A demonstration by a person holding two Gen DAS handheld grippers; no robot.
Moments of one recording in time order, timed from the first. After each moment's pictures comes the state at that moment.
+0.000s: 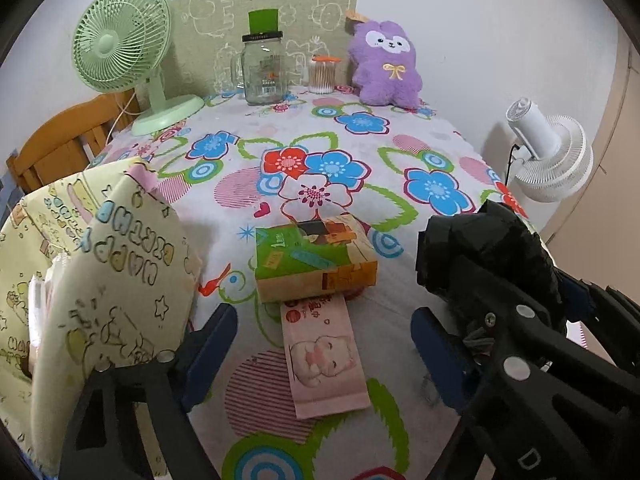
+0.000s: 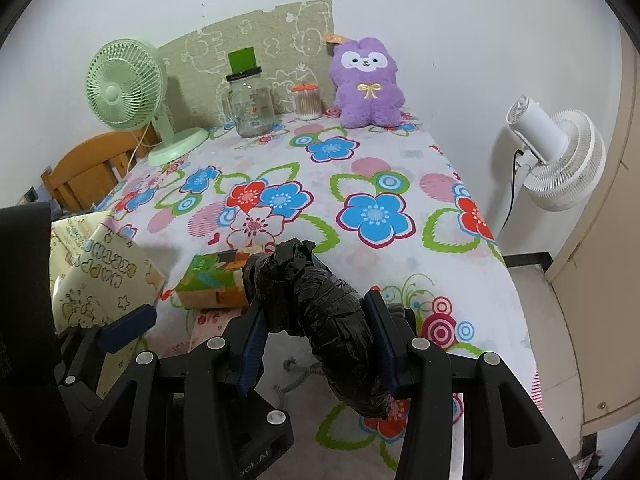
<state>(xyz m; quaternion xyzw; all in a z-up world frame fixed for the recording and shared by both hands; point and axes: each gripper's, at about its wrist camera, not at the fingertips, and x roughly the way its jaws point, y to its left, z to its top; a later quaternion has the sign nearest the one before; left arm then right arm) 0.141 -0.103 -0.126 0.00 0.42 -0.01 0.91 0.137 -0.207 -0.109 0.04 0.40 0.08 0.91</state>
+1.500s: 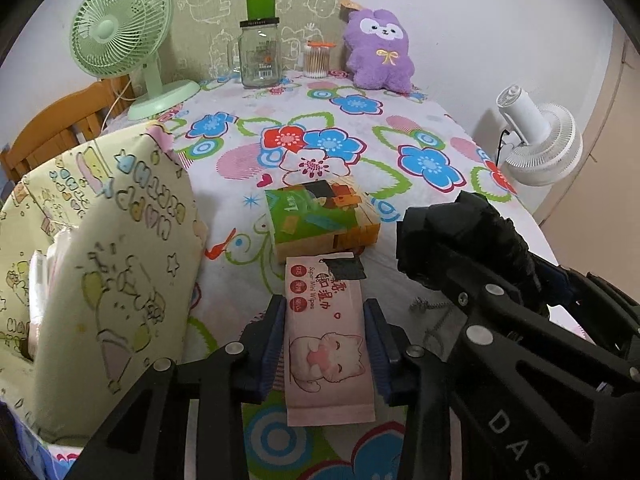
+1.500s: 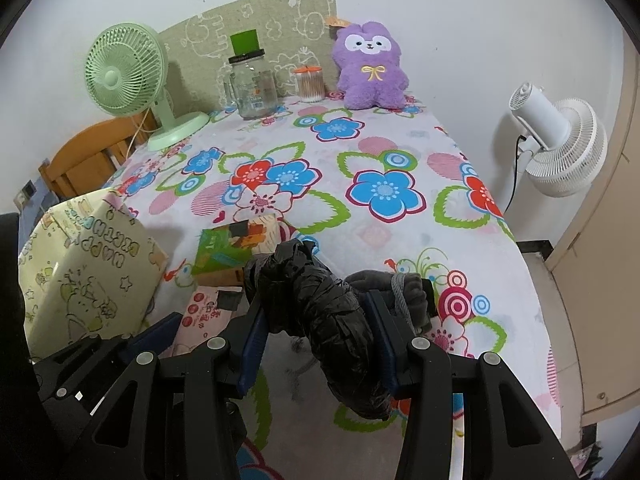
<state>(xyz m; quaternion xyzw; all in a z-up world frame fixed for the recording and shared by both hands) 0.118 -0.093 -0.126 -0.01 0.44 -0.03 0.90 0.124 -0.195 -0.117 0.04 0.42 0.08 0.90</state>
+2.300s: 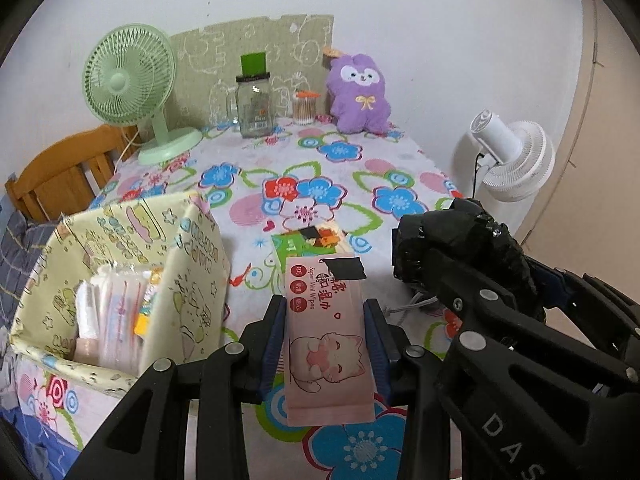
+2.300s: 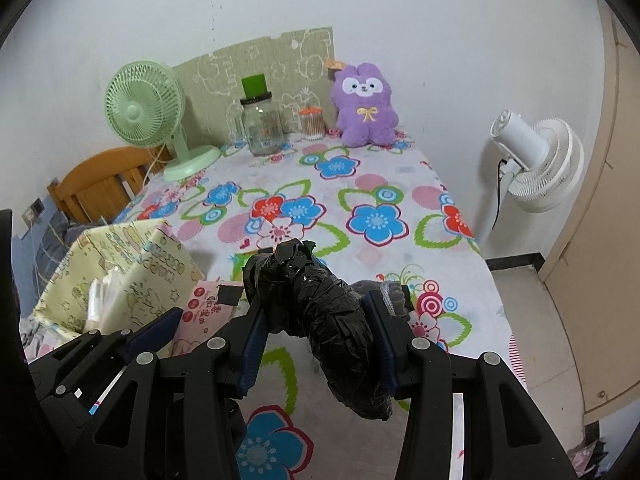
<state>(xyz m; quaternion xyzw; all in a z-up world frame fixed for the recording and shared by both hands) 0.075 -0.098 -0.071 0.02 0.39 -0.05 0.92 0.081 -0.198 -0.060 0.05 0.38 0.07 0.92</state>
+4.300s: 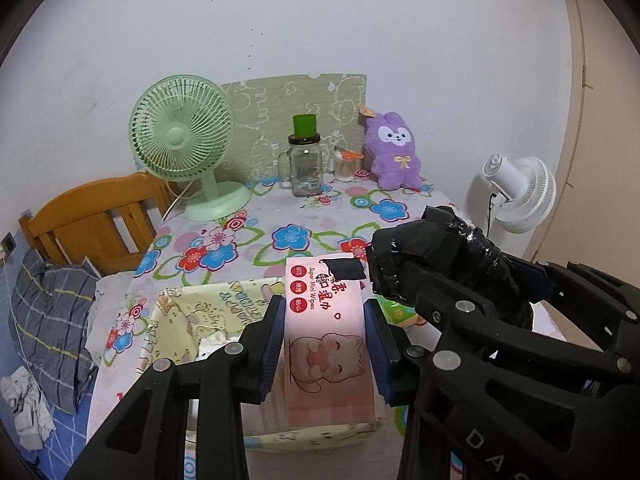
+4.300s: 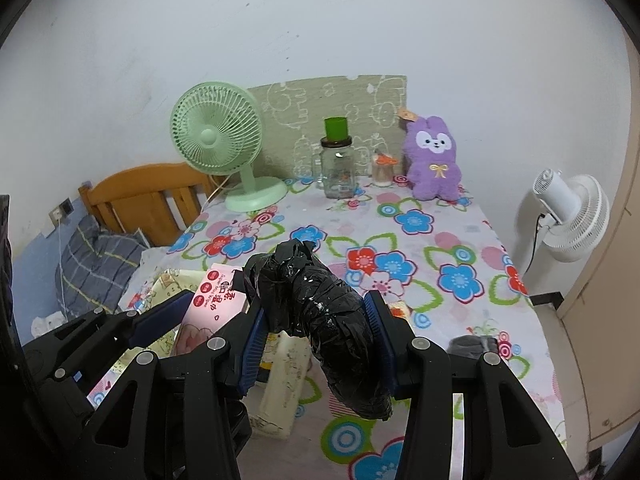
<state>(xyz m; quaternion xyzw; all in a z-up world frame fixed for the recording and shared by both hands) 0.068 0.022 -0.006 0.04 0.32 -0.06 0.94 0.078 -0.077 0.010 0.03 0.34 0.12 0.93</state>
